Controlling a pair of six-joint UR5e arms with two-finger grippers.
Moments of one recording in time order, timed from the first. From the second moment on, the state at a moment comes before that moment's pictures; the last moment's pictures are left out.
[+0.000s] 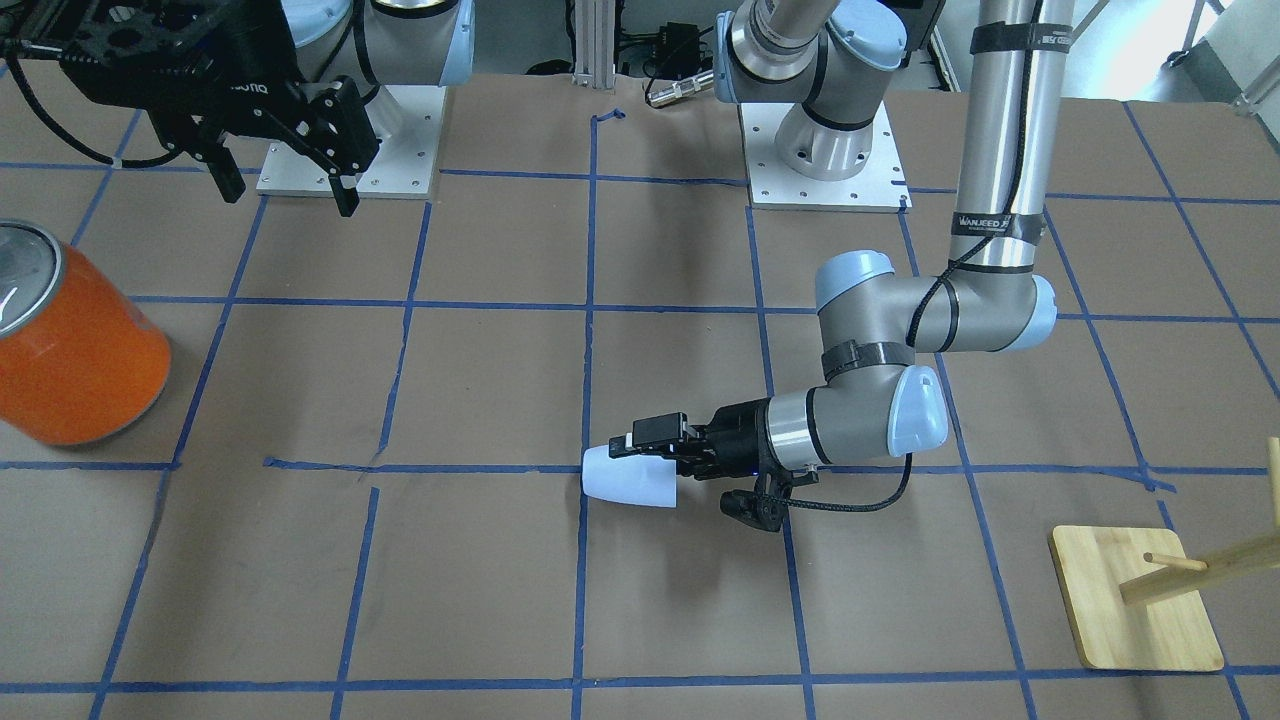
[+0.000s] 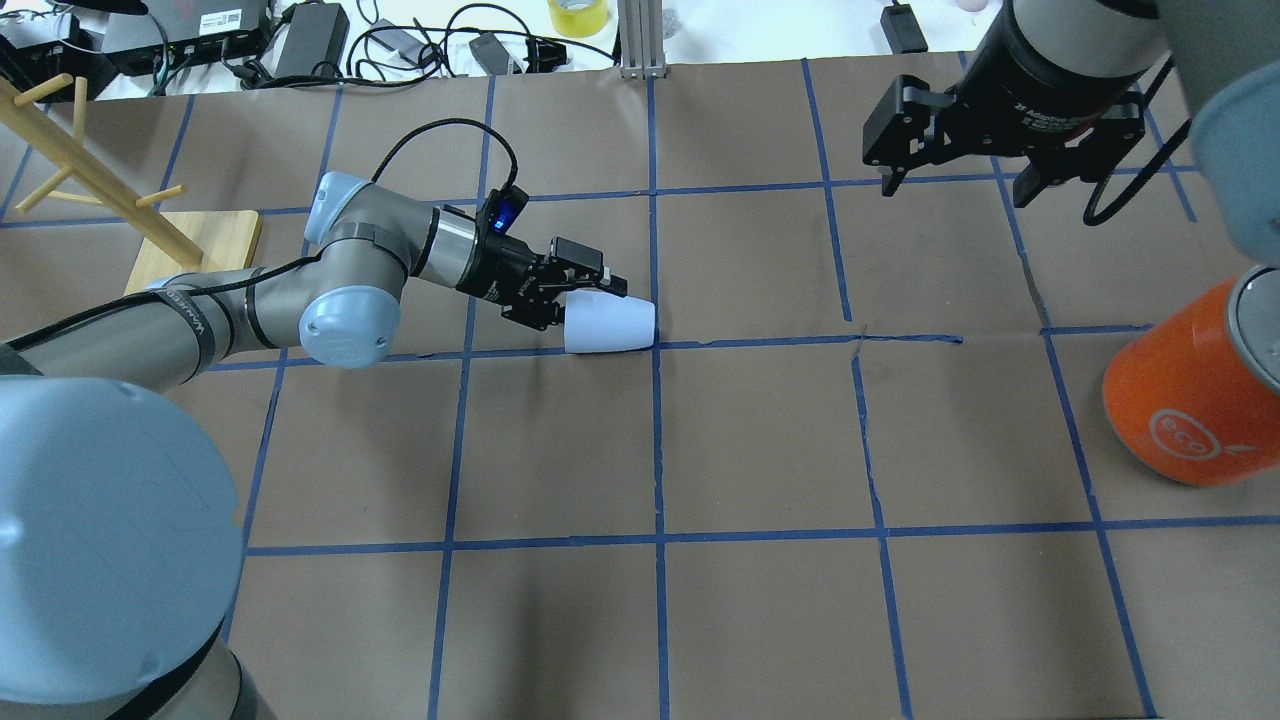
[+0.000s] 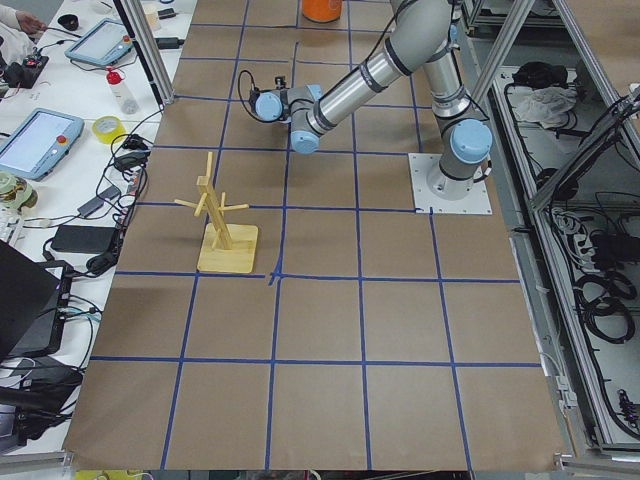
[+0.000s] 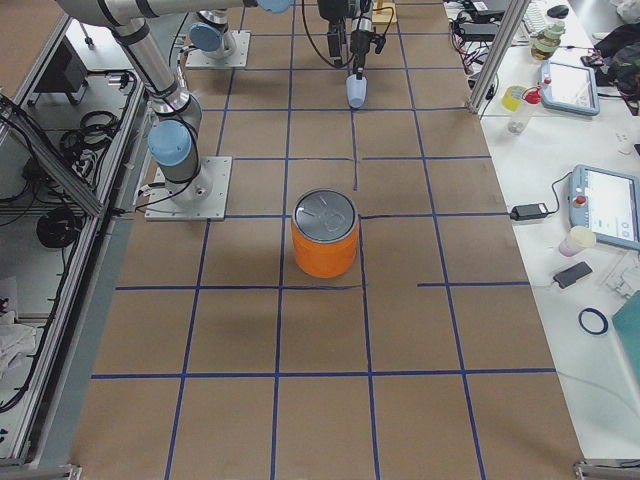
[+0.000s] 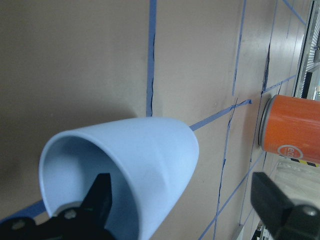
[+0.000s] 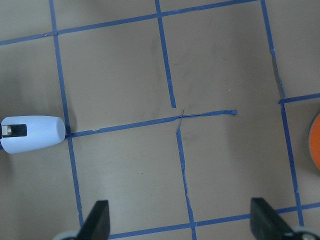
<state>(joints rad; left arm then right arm) -1.52 -2.11 -1.85 -0.94 0.63 0.13 1.61 -1.69 1.60 -1.67 -1.58 0.19</state>
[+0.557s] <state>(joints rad) -1.52 -2.08 -1.83 -0.94 0.63 0.13 1.61 -1.69 1.60 -1.67 -1.58 0.19</state>
